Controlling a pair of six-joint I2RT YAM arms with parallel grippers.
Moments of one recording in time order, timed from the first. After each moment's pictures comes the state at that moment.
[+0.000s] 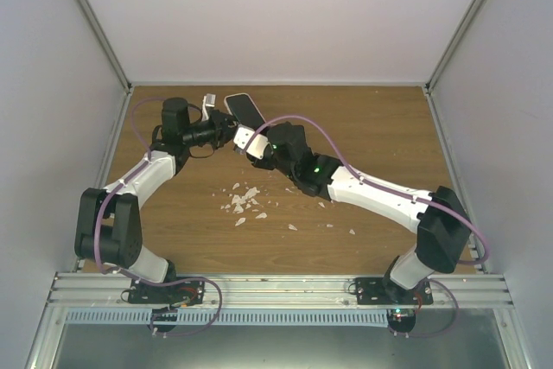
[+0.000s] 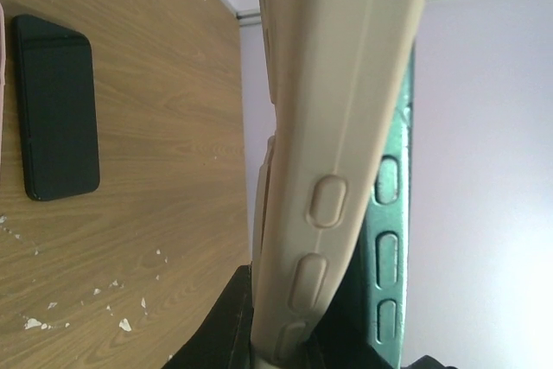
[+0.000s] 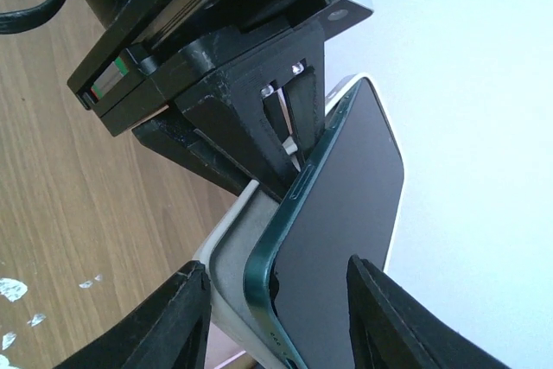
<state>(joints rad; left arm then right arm) -0.16 1.51 0.96 0.23 0.91 -1.14 0.93 1.58 1.24 -0.02 0.26 -0.68</state>
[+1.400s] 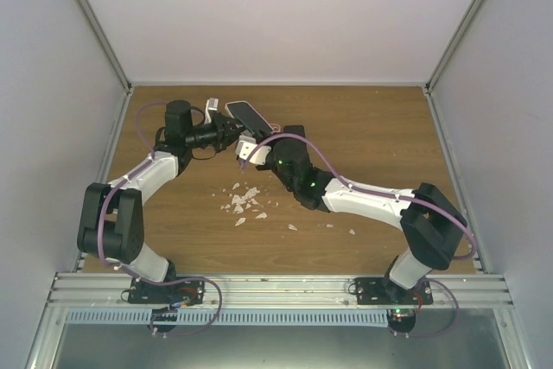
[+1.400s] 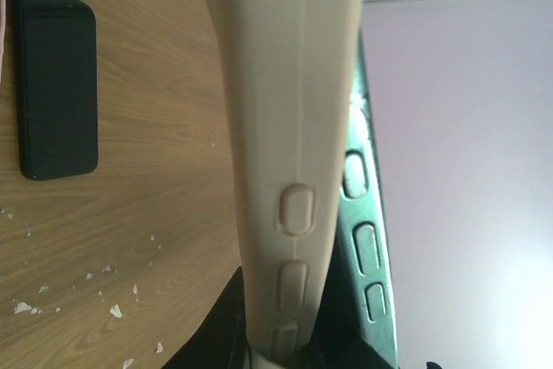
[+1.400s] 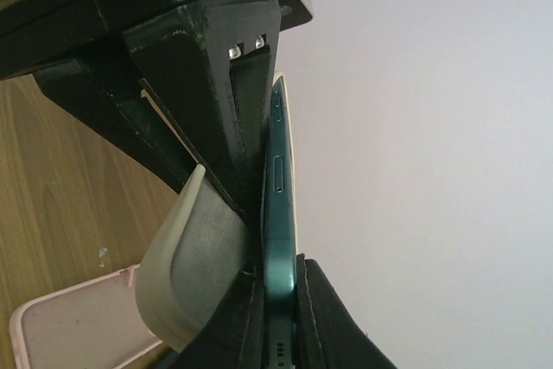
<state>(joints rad) -0.16 1.55 0.94 0.28 0.93 -1.20 0.94 1.62 1.04 0.42 0.42 -0.98</state>
